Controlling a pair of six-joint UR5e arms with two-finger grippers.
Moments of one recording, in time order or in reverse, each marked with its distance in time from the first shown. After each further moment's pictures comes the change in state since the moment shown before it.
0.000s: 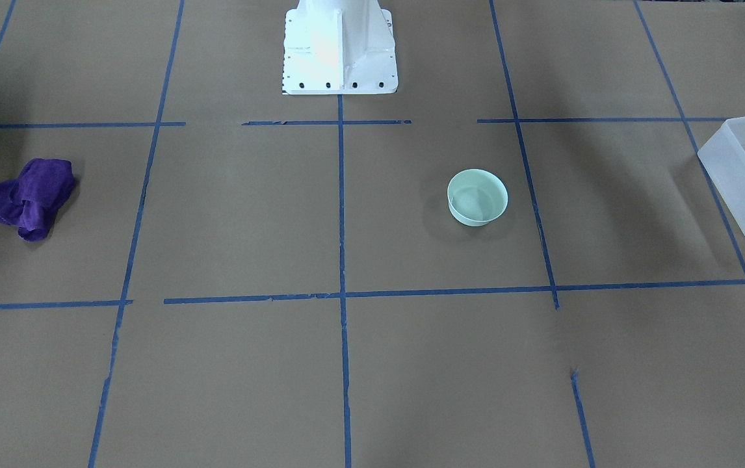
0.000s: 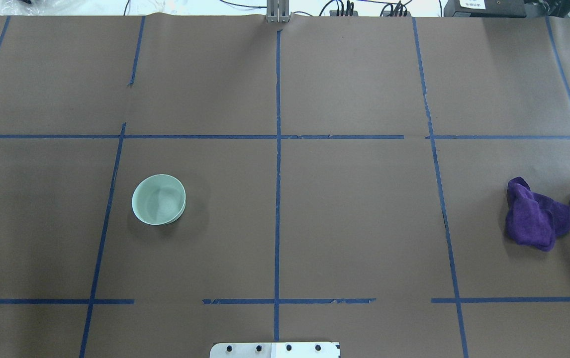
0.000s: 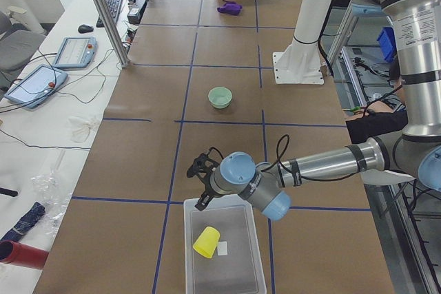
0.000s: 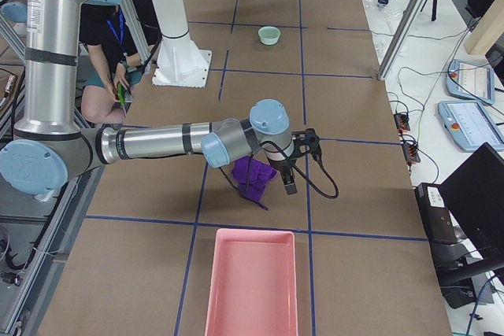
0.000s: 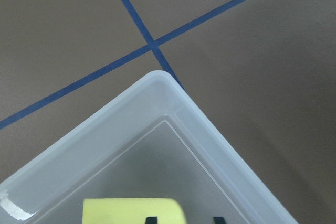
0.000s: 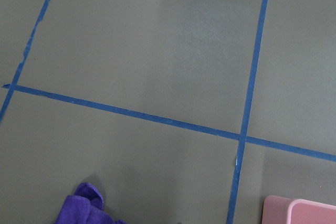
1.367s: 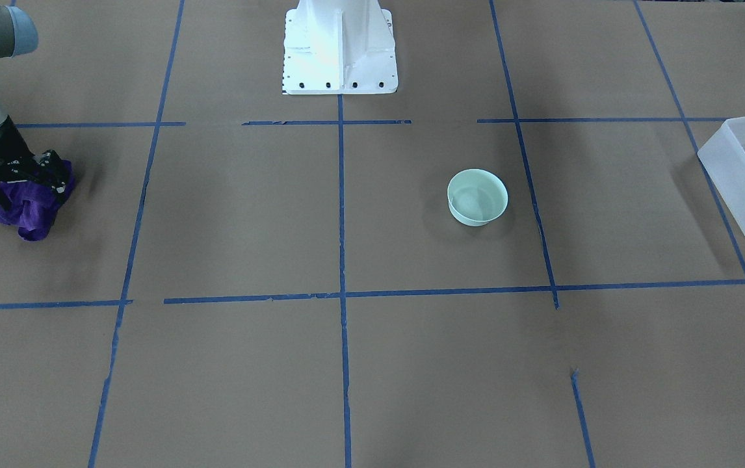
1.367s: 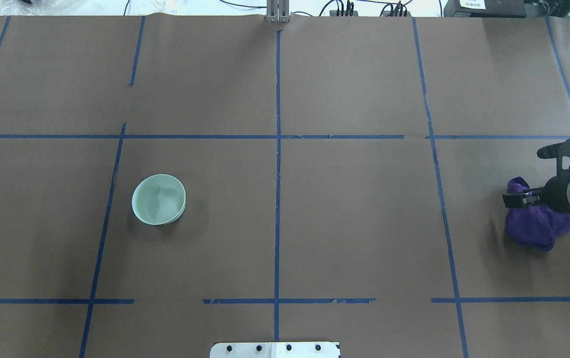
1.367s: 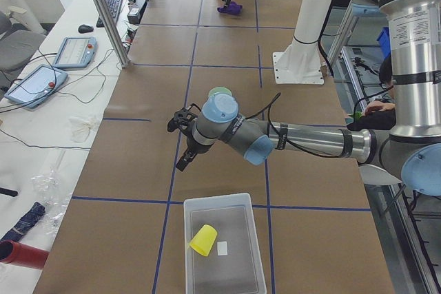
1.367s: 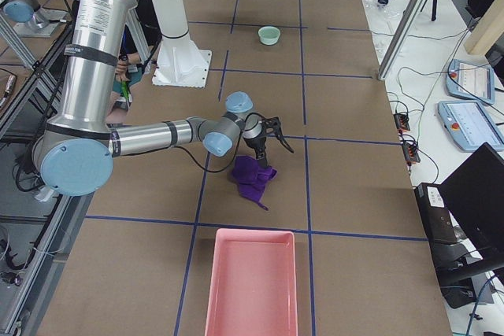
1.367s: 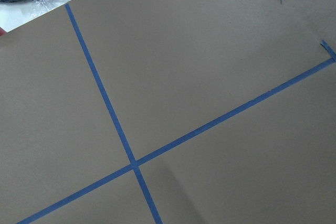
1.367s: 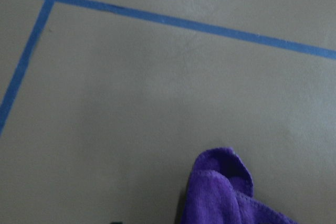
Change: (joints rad) left arm 0.000 -0.071 -0.219 0.261 0.091 -0.044; right arm -0.763 -0.137 0.026 0.393 -0.584 0.681
